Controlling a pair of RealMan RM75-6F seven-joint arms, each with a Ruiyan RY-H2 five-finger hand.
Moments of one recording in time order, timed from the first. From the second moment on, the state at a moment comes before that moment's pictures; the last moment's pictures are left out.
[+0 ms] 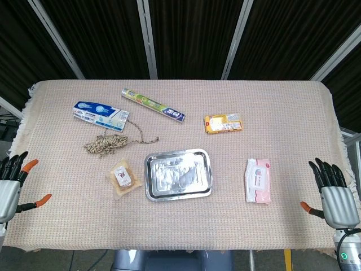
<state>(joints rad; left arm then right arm) -0.09 -1.13 -0.04 -1.62 1.52 1.51 0.14 0.08 -1.12 0.06 -1.63 -1.50 1.49 -0.06</state>
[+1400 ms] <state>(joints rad) -0.17 -1.13 0.00 -1.68 1.56 1.35 0.16 0.08 -1.12 0.06 -1.60 -1.53 1.49 -0.01</state>
